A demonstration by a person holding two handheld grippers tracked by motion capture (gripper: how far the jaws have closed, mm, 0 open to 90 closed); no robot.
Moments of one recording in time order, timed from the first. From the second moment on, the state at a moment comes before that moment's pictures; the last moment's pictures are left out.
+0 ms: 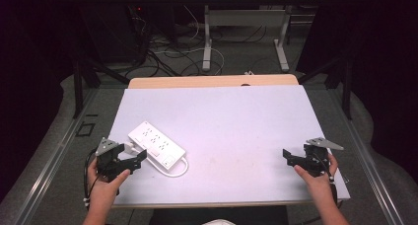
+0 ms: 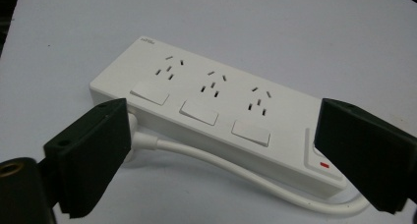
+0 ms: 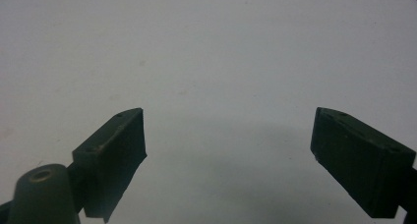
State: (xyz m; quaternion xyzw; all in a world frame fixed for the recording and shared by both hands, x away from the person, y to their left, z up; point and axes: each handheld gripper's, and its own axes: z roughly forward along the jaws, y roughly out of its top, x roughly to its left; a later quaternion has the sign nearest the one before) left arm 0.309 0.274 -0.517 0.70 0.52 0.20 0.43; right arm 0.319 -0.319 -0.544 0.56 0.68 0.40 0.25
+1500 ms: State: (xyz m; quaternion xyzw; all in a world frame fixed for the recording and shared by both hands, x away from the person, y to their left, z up) left arm 0.318 0.295 -0.539 0.68 0.56 0.21 0.42; right arm 0.321 -0.318 -0.545 0.57 0.68 0.40 0.25
